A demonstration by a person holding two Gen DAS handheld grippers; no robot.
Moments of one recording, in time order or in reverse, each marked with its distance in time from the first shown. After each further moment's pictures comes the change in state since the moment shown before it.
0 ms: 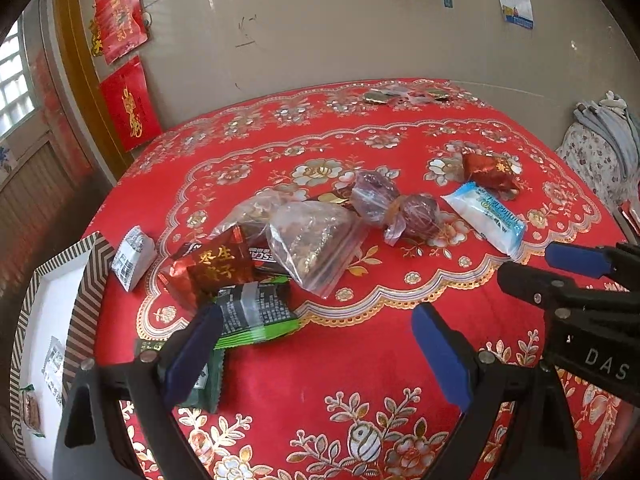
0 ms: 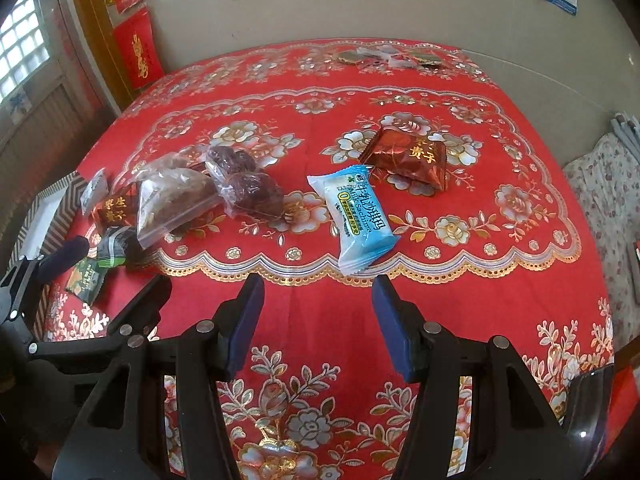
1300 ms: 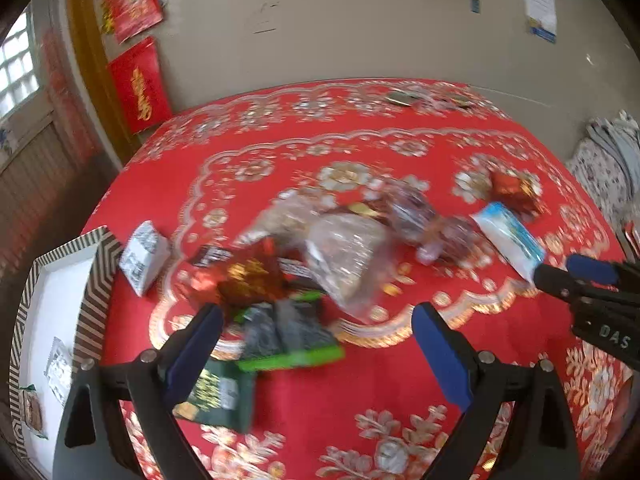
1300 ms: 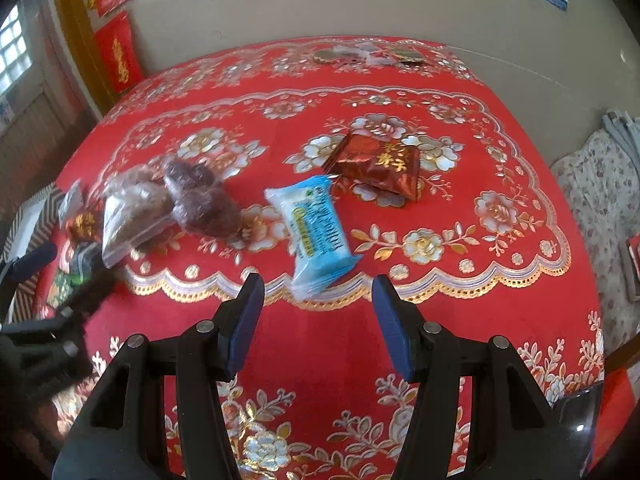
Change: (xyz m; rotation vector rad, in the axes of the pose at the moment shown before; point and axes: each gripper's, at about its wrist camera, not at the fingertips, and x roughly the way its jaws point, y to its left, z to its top) left arm 0.010 0.033 0.019 -0.075 0.043 -0.007; right arm 0.011 -0.026 0.015 0.033 0.006 -0.034
